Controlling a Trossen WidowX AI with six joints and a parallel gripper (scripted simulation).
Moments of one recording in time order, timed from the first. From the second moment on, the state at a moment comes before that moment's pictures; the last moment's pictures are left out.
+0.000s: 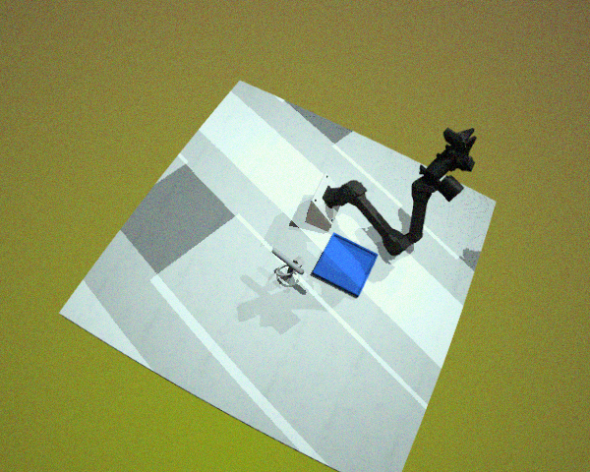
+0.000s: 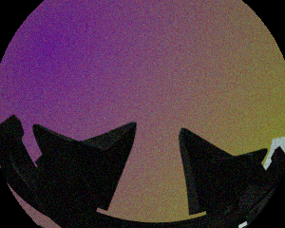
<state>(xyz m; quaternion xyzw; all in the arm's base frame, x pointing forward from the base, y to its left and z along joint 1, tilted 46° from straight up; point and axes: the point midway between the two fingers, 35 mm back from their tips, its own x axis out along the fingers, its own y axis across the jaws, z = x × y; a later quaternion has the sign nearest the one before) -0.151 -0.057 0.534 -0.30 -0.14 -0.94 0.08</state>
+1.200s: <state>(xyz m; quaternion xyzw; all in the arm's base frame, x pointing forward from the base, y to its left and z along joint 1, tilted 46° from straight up) -0.047 -0.300 0.392 -0.14 -0.03 -0.81 0.57</state>
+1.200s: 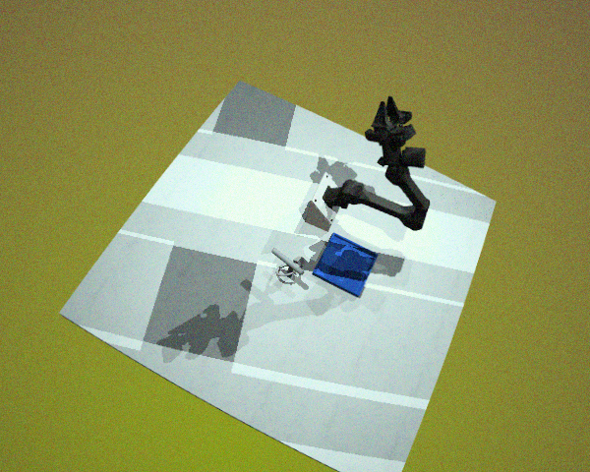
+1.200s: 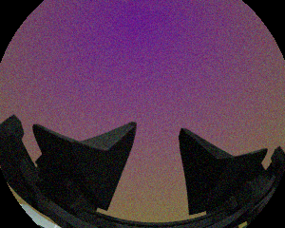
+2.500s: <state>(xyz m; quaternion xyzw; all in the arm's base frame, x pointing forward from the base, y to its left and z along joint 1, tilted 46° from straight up) 0.213 -0.269 0.153 0.14 0.17 -0.39 0.90</state>
